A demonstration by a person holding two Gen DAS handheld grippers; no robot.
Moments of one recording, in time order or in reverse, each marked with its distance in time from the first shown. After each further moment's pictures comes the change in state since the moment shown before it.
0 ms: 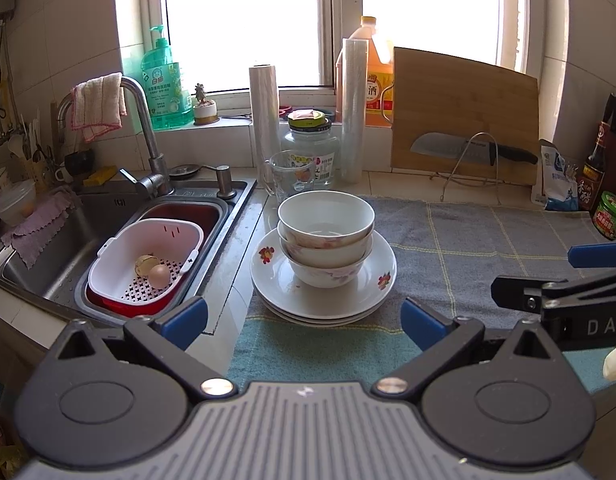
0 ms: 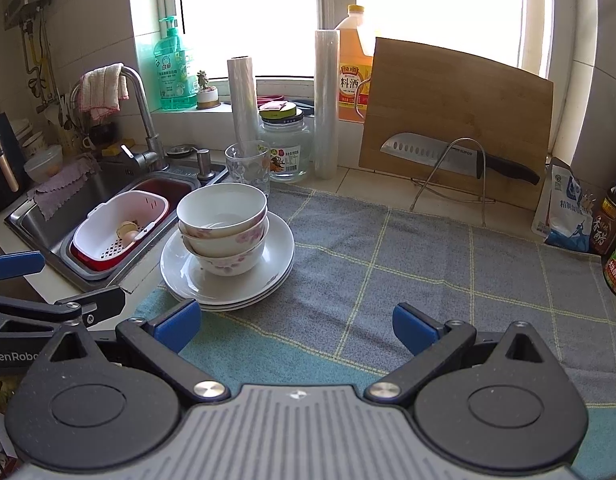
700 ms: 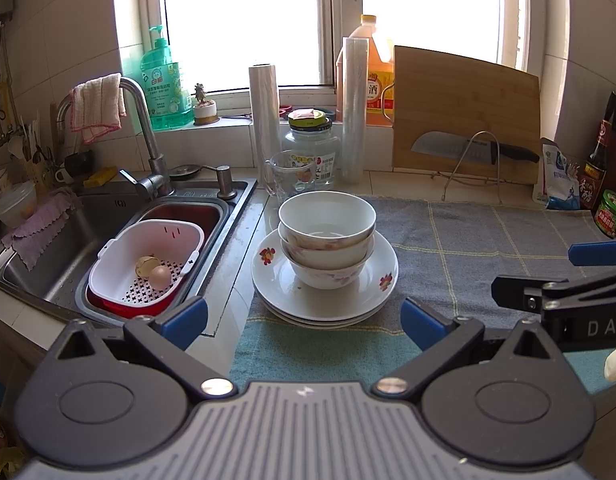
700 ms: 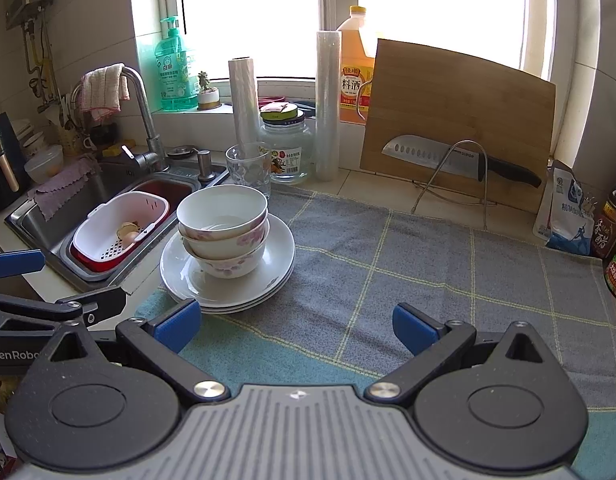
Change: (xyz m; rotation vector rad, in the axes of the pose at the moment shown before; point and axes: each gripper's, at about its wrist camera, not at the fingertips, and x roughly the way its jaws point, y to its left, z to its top) left arm 0.000 0.000 0.002 -0.001 0.003 0.002; right arm 0.001 0.003 0.001 -0.005 -0.004 -0.001
